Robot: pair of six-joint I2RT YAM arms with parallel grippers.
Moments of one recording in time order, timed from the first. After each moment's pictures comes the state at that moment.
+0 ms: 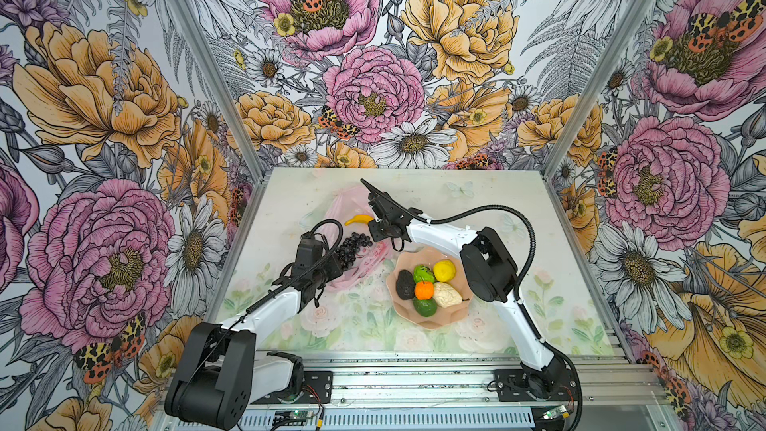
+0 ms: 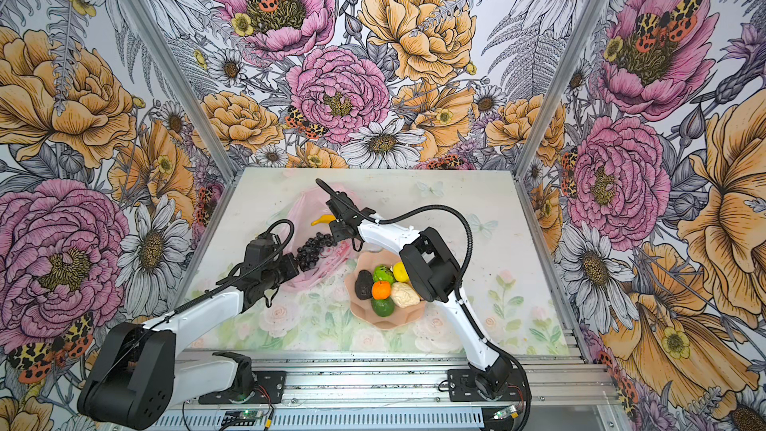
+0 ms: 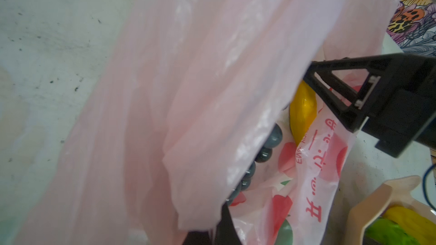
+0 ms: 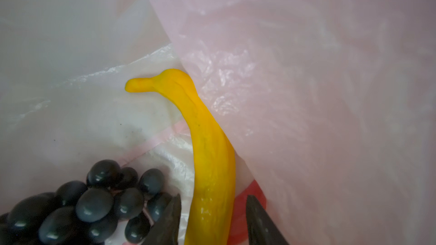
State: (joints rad) left arm -0.22 1.23 0.48 -0.03 0.05 -0.63; right arm 0.74 2.39 1.96 -0.48 0.10 0.24
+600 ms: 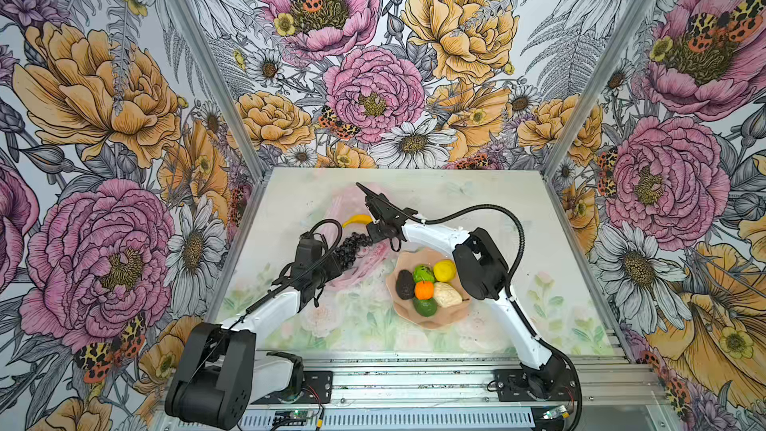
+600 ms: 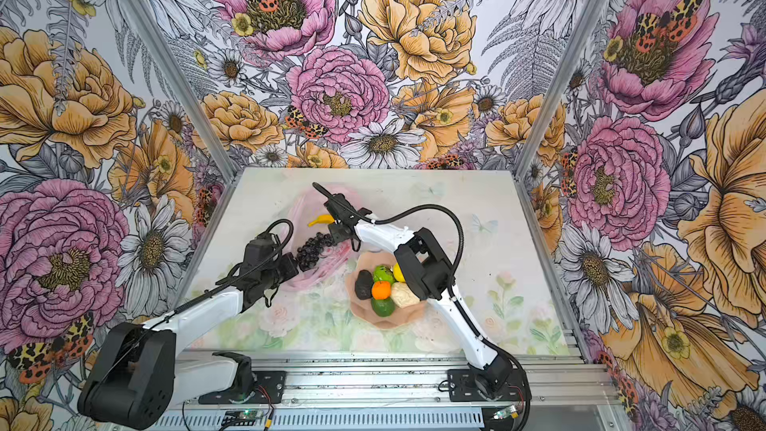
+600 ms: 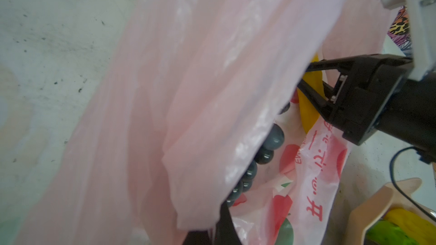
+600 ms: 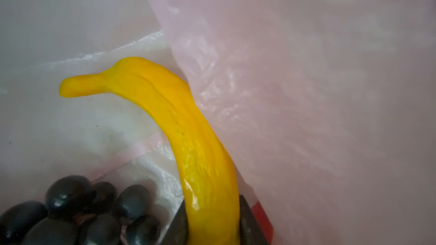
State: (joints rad) left arm -0.21 1.23 0.48 -0.03 0.05 -0.63; right arm 0.74 2.47 2.05 -0.52 0.10 0.19
